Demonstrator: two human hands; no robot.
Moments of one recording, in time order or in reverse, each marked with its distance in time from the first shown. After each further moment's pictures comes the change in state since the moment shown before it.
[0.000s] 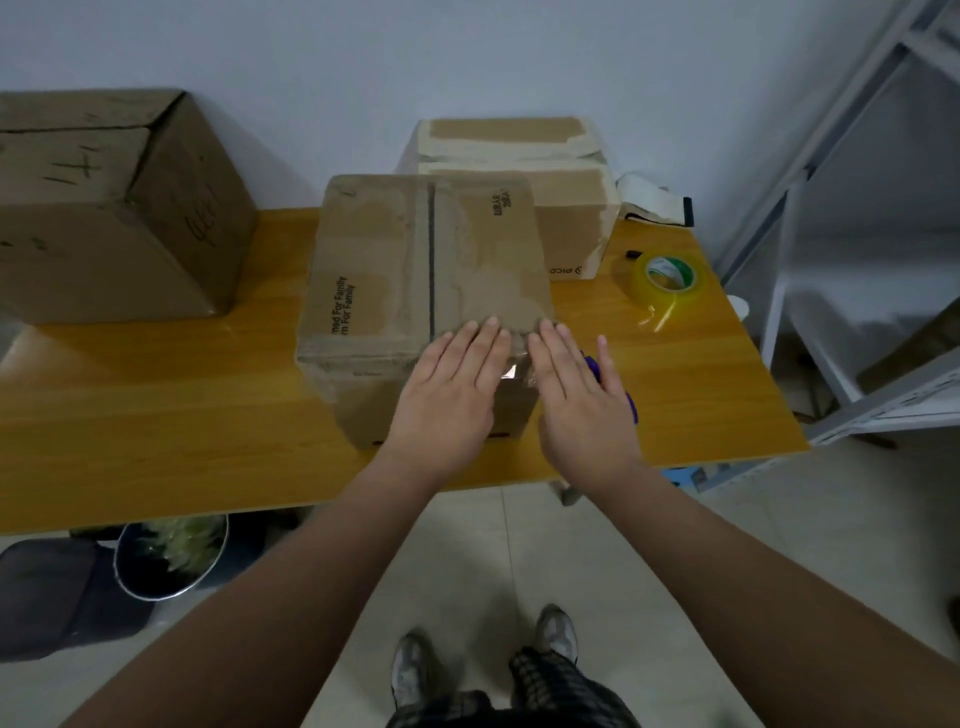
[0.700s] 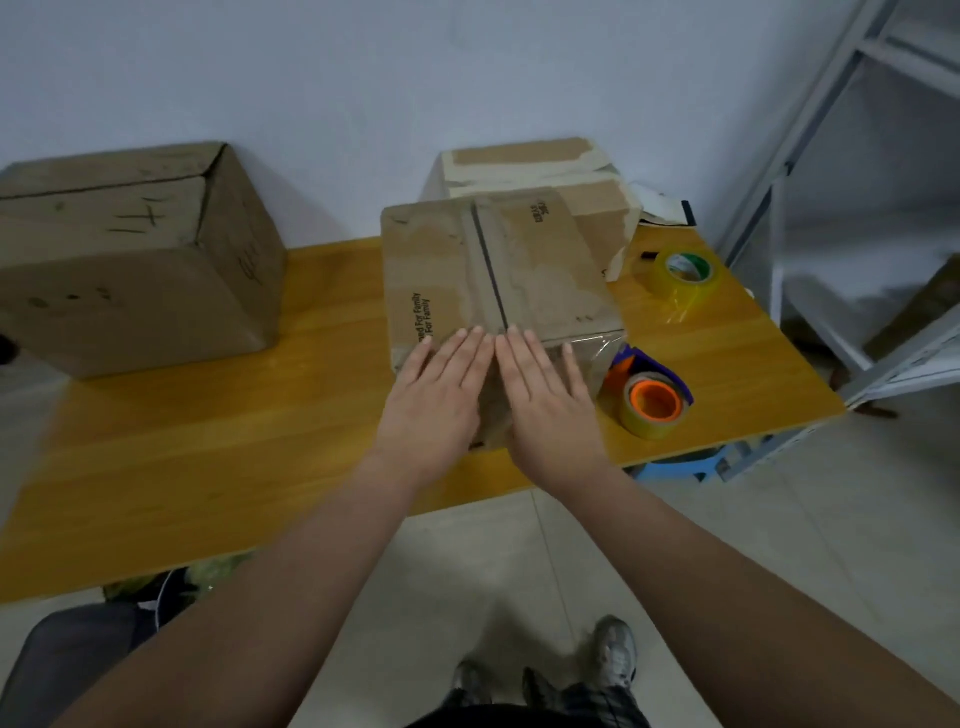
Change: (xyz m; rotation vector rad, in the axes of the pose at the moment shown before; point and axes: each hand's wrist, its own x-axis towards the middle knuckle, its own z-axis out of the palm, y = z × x) left_hand -0.052 -0.102 -0.002 0.016 -0.026 0.069; right_hand 0.029 -0.130 -0.006 0.070 -0.133 0.125
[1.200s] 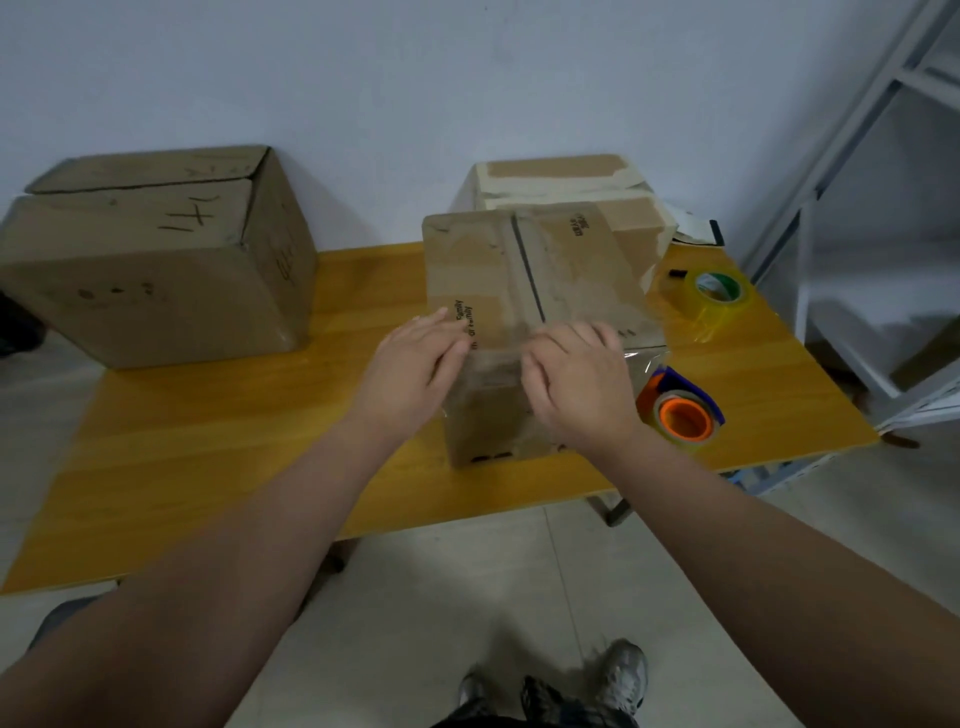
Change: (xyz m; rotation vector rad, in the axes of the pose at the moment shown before) left_hand 0.005 -0.073 -0.012 -0.655 0.110 -0.104; right_hand 0.042 -0.006 -0.029 0.212 0.336 -0.053
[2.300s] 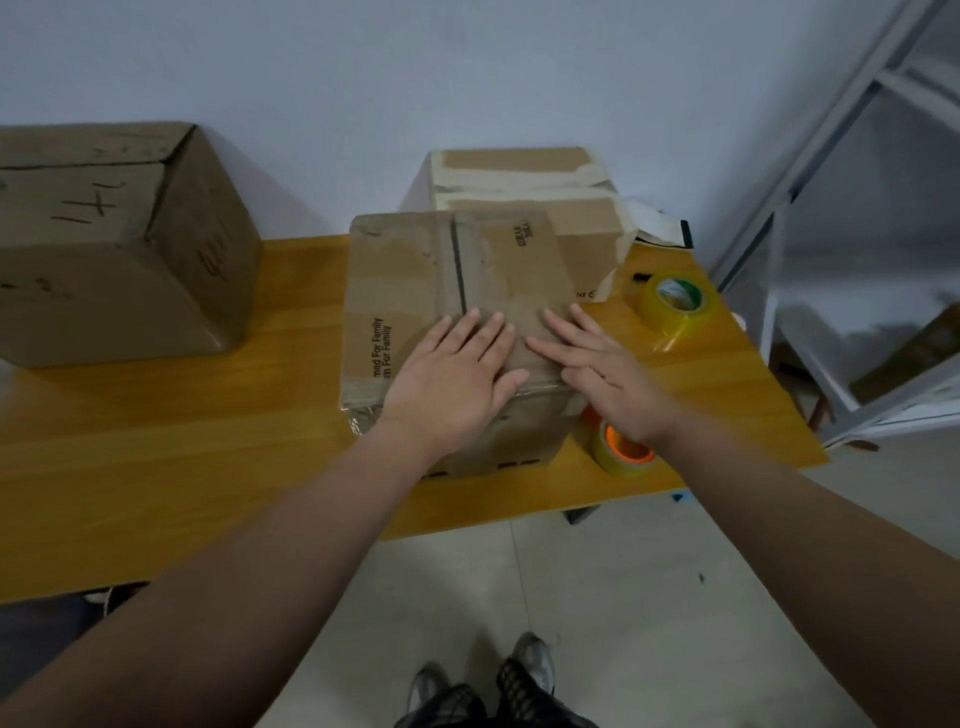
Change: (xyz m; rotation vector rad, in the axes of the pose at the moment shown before) left_hand 0.068 0.067 0.075 0.507 -0.247 0.096; right_hand 0.008 0.140 -0.017 0.496 -0.516 0.093
